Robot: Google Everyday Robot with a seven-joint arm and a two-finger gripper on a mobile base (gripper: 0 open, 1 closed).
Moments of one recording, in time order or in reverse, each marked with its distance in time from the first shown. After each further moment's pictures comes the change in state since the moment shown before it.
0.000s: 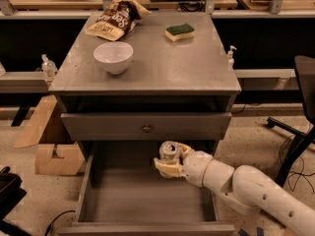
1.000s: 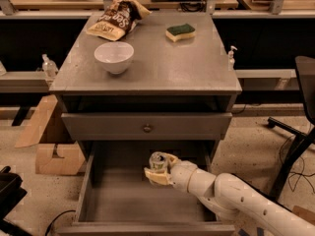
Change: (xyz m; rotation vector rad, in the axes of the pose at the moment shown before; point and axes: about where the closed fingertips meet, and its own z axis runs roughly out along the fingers) arm 0.068 0.016 0.050 -0.032 0.016 0.052
